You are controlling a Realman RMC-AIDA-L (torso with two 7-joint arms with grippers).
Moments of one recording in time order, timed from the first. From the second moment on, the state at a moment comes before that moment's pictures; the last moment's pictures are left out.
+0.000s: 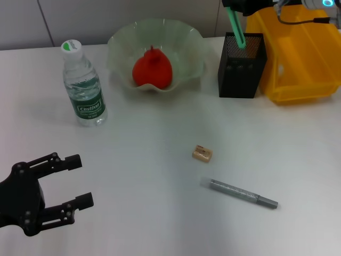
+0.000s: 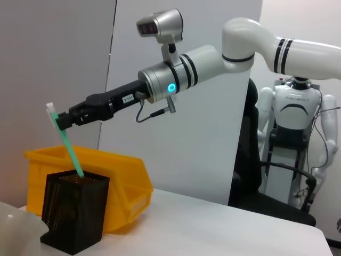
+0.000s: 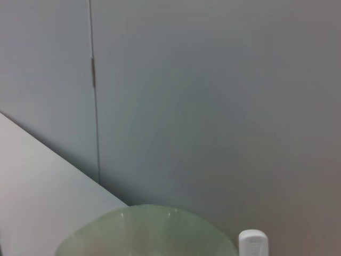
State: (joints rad) left arm -0.25 -1.99 0.91 0.64 1.66 1.84 -1.11; right arm 0.78 2.03 -0.89 -0.97 -2.23 -1.05 1.93
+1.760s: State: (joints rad) left arm -0.25 -1.99 0.91 0.64 1.66 1.88 -1.12; right arm 0.89 2.07 -1.20 -1.13 -2.63 -1.59 2.46
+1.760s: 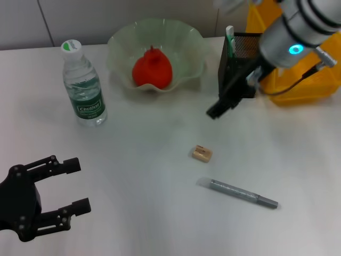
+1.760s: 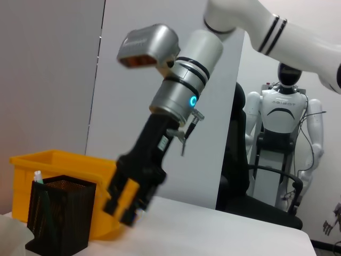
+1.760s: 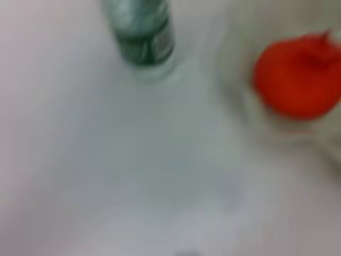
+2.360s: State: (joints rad) left arm -0.25 -1.99 0.91 0.64 1.66 1.87 -1.10; right arm 1.05 2.09 -1.41 -0.75 -2.62 -1.41 2.51
